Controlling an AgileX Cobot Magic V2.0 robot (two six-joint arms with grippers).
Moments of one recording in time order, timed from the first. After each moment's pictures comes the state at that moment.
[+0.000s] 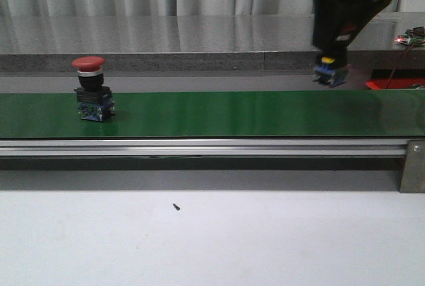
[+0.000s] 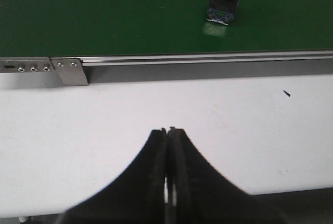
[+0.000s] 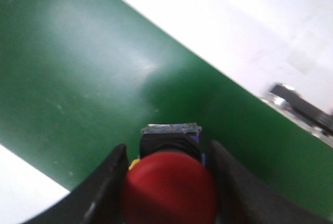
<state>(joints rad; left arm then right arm) 0.08 0.58 -0.69 -0.30 0.96 0.23 0.20 1.82 -1.65 0.14 1.06 -0.33</state>
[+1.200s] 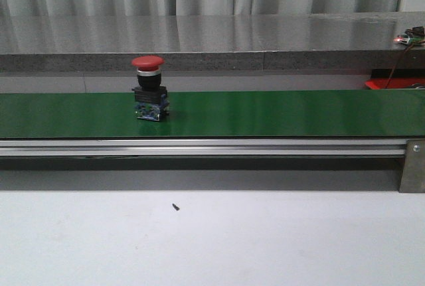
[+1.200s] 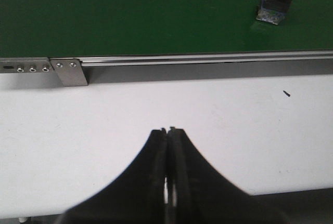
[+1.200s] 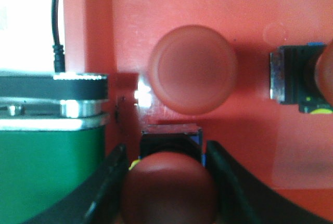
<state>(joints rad) 0.08 0.58 -0.69 -0.30 0.96 0.23 -0.25 2.00 -1.57 0.15 0.82 -0.24</state>
